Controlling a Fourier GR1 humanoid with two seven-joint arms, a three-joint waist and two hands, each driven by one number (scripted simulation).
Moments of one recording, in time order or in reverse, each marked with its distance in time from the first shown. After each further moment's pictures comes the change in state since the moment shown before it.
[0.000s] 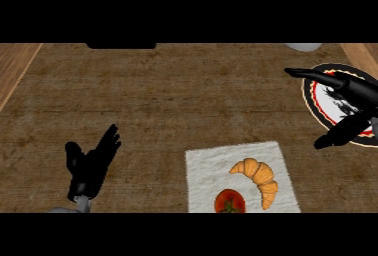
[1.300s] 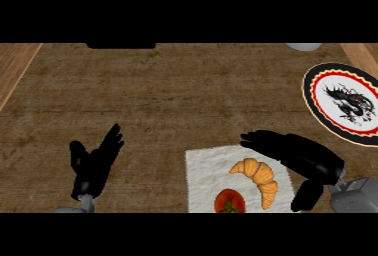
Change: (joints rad) left arm 0.001 -0.066 0.054 0.006 -0.073 -0.044 0.015; right arm 0.354 0.136 0.140 -0.523 0.495 0.019 0.389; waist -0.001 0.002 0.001
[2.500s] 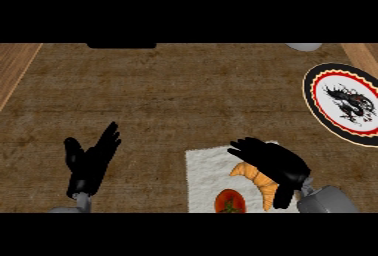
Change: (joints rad) left arm 0.005 -0.042 0.080 -0.042 -0.062 -0.070 0.059; right arm 0.056 0.225 -0.019 0.174 0.431 -0.093 -0.068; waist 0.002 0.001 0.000
